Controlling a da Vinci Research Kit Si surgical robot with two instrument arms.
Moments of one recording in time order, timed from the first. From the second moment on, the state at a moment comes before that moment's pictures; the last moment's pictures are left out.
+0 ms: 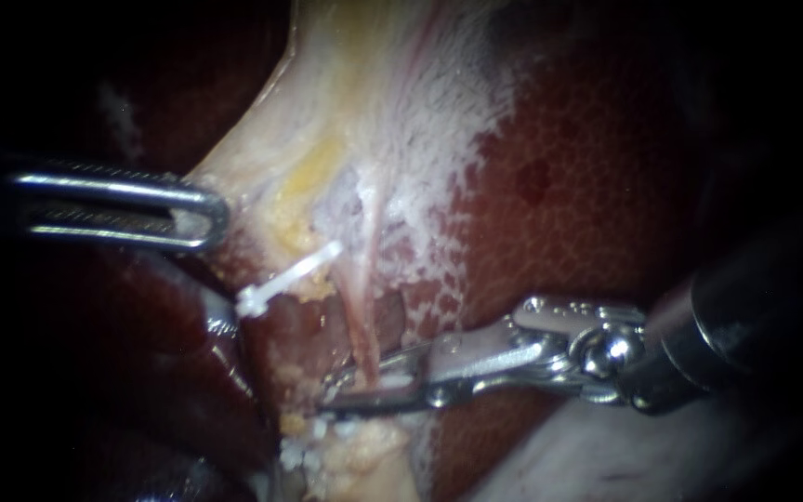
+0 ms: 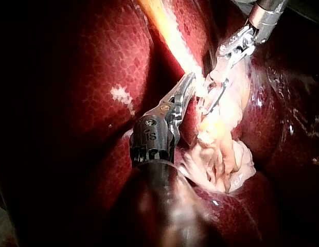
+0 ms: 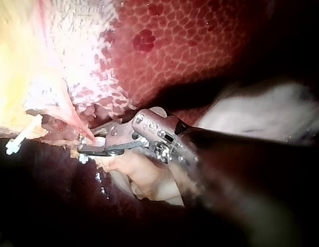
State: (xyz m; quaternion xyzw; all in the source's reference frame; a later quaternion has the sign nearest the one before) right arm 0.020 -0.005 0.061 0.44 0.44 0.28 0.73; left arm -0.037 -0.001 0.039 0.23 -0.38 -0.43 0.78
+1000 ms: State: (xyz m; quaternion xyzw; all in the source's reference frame) right arm 0.020 -0.005 0.060 0.37 0.50 0.20 0.76; left arm -0.037 0.000 0.039 0.22 -0.38 -0.43 0.78
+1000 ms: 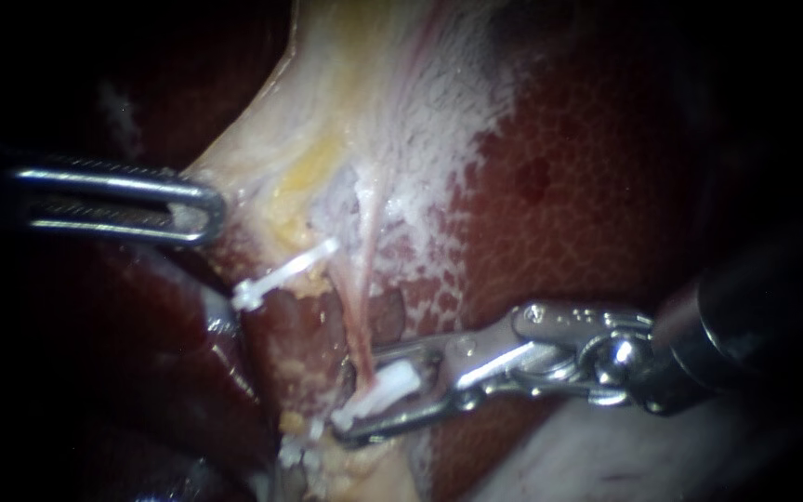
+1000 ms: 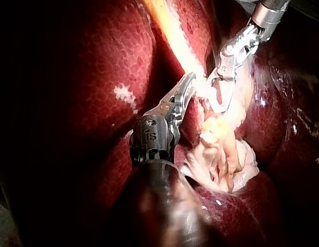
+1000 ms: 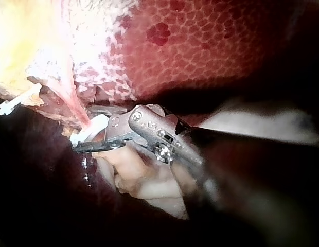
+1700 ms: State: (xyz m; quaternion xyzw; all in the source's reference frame) right arm 0.022 -0.007 0.062 0.35 0.51 0.18 0.76; left arm -0.037 0.000 0.039 0.22 -0.38 -0.43 0.78
